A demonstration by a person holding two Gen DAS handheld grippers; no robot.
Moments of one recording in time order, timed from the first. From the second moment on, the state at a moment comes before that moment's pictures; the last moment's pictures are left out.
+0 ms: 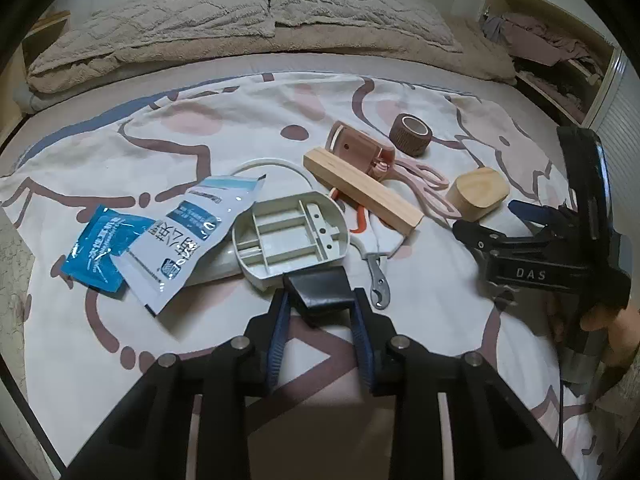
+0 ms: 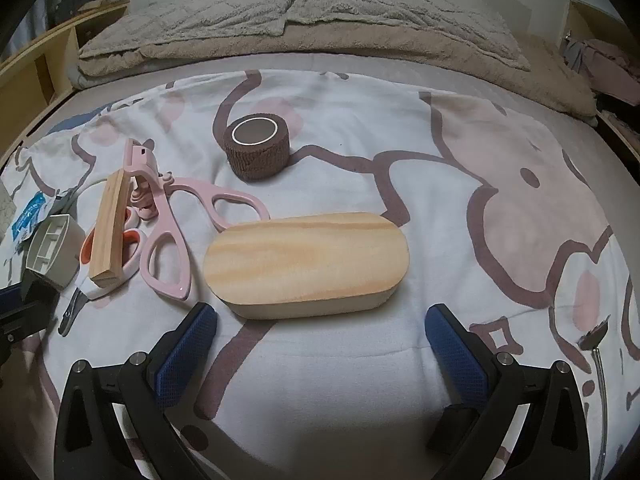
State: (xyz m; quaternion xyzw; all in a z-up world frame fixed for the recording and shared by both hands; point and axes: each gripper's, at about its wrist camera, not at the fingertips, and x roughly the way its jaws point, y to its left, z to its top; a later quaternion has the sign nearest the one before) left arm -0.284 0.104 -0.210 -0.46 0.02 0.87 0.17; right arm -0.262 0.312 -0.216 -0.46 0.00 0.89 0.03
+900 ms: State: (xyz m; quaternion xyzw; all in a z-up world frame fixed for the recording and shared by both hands) left arm -0.242 0.076 -0.209 -0.47 0.03 0.86 0.19; right arm -0.272 0.313 -0.204 -0.45 0.01 0.89 -0.01
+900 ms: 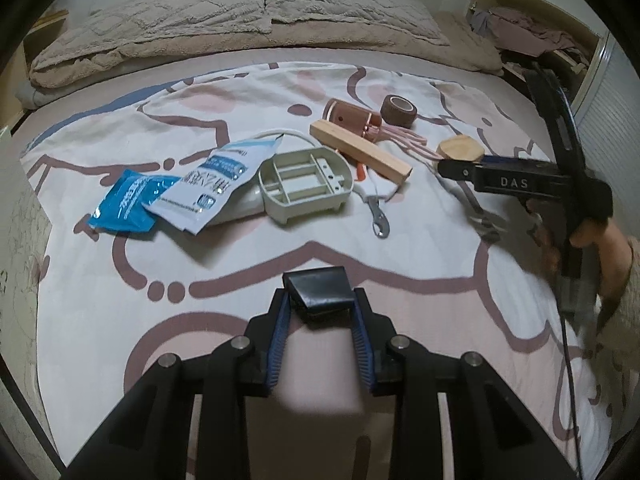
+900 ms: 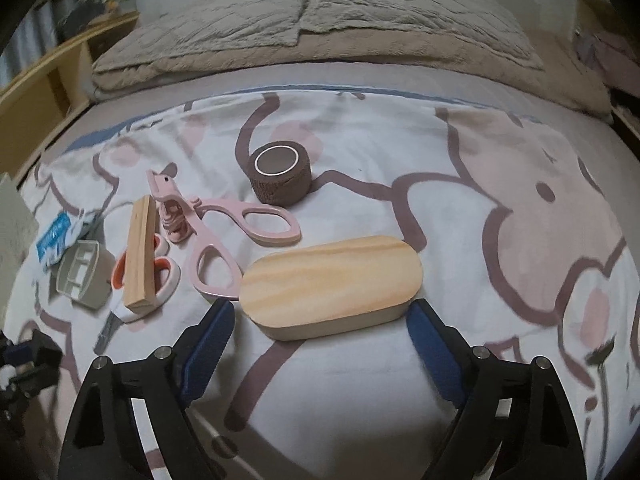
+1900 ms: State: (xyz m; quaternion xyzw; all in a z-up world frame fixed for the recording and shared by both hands) left arm -0.219 0.063 -0.213 -0.47 0.03 0.85 0.21; right arm -0.288 0.318 -0.207 -0.48 -0.08 0.87 -0.09
